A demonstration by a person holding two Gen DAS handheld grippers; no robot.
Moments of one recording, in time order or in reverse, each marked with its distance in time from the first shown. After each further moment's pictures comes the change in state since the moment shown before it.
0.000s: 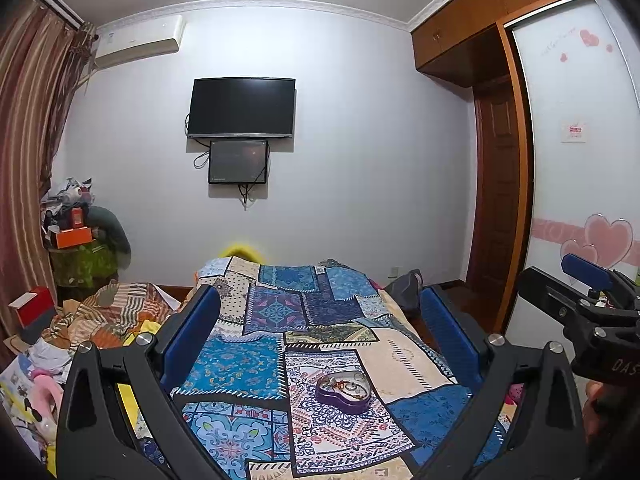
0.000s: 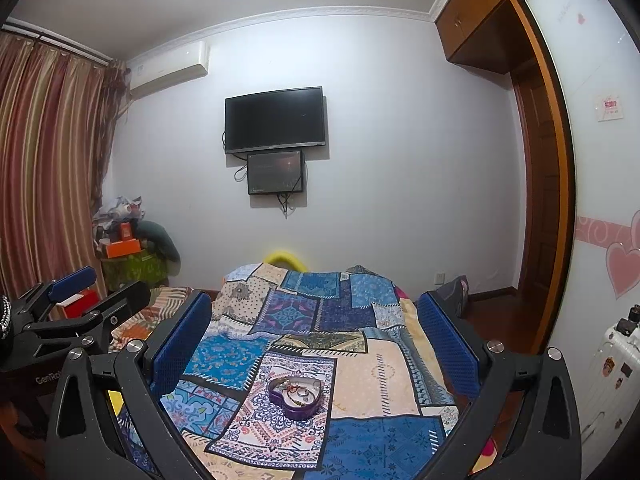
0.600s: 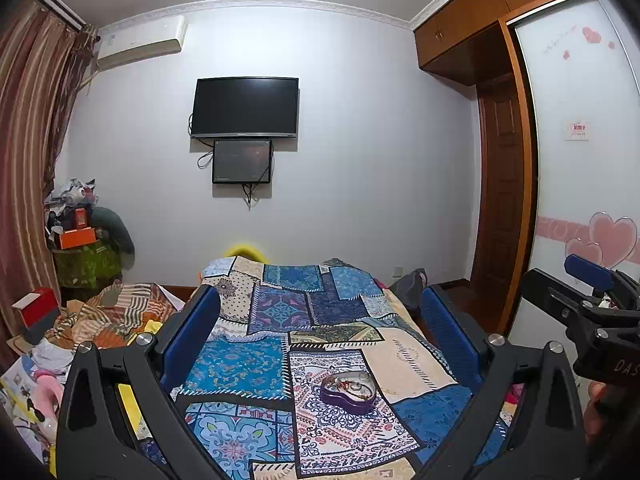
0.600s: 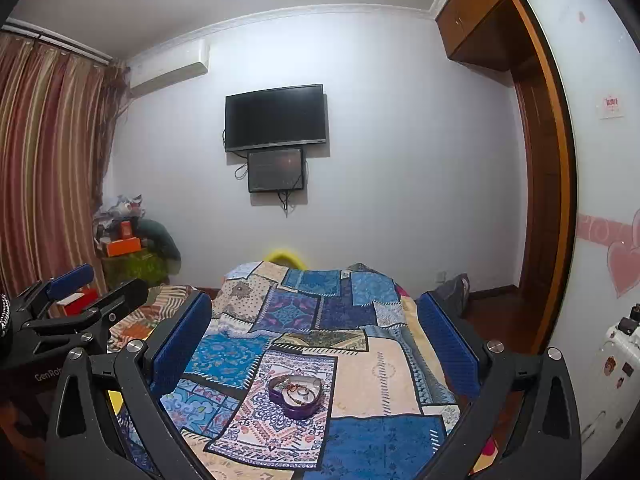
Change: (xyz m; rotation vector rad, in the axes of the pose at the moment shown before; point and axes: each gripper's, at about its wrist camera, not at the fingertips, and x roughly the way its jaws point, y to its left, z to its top) left arm 0.004 0.003 -0.001 0.005 0.001 0.016; right arm 0.002 -0.002 0.000 0.001 0.007 0.005
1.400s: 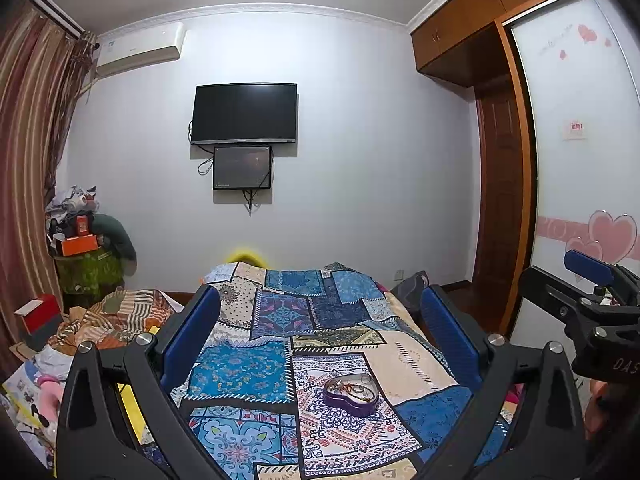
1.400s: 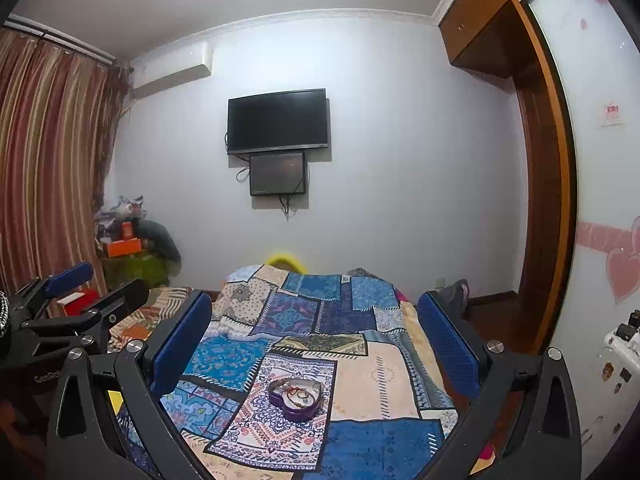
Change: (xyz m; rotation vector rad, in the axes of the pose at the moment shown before) left arm -0.004 -0.006 0.003 0.018 -0.016 0.007; right arm -0.002 0.003 -0.002 -0.012 -0.020 0.002
